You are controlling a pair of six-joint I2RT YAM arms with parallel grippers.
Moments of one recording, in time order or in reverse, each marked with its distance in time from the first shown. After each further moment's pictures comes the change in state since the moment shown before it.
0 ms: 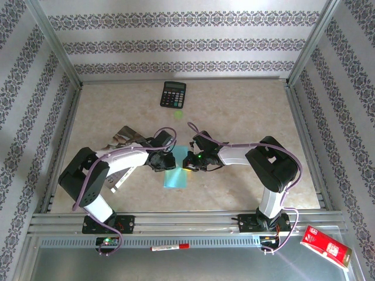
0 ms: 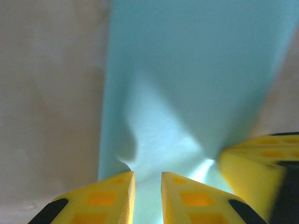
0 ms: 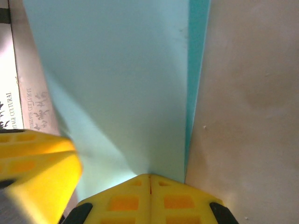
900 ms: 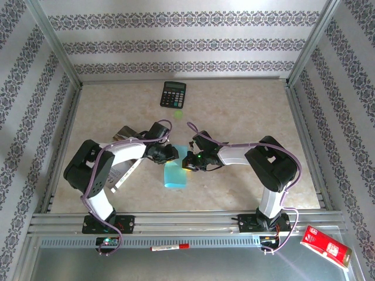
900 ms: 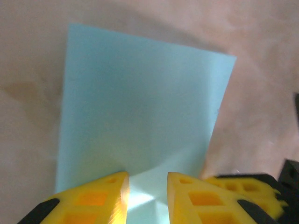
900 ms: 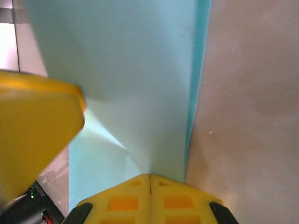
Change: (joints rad) left arm 0.143 0.093 0.037 0.182 0.216 0.034; right arm 0.000 0.004 0.000 0.013 -0.003 -0.008
